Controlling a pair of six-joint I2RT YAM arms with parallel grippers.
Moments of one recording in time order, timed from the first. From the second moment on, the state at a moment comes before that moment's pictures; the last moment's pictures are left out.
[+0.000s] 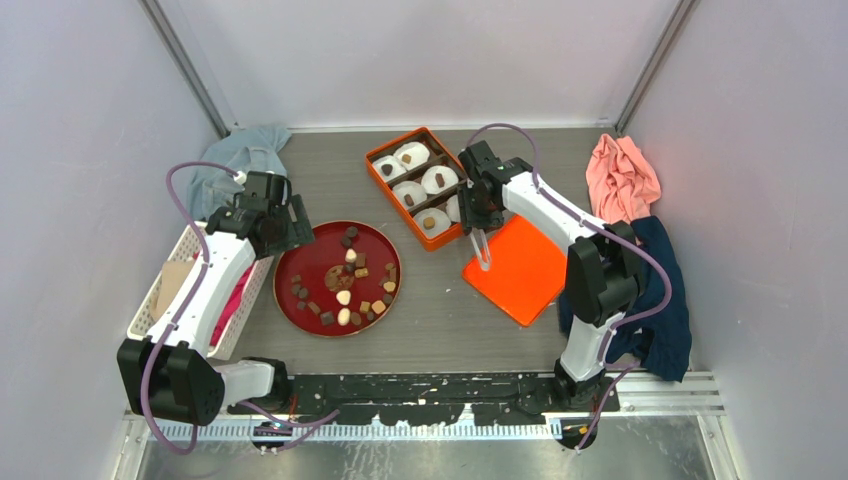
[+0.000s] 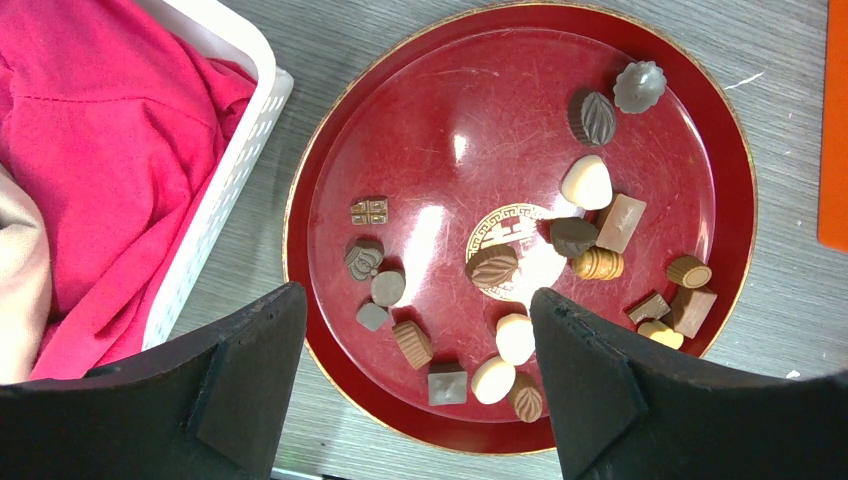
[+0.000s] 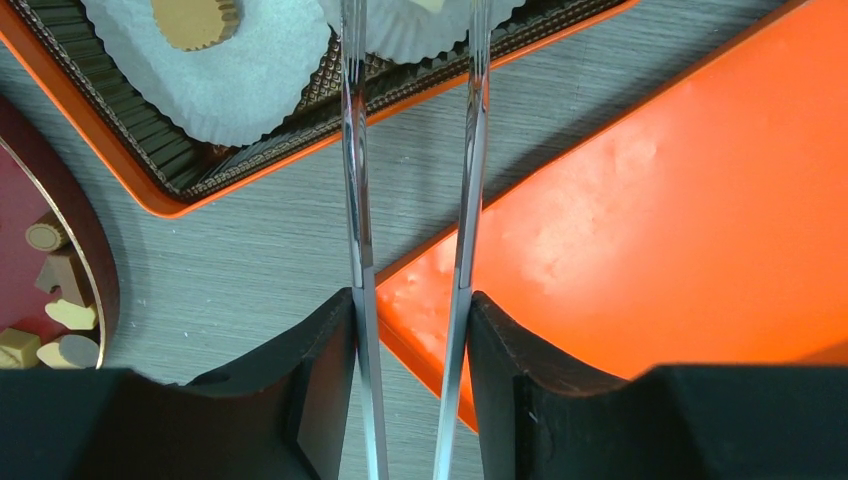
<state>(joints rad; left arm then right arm) -0.15 1.23 1.10 -0.86 -0.21 -0.44 0.47 1.81 1.50 -0.86 0.08 0.33</state>
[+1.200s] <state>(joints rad) -0.15 1.22 1.10 -0.86 -0.21 -0.44 0.47 1.59 1.51 -0.88 0.22 0.36</state>
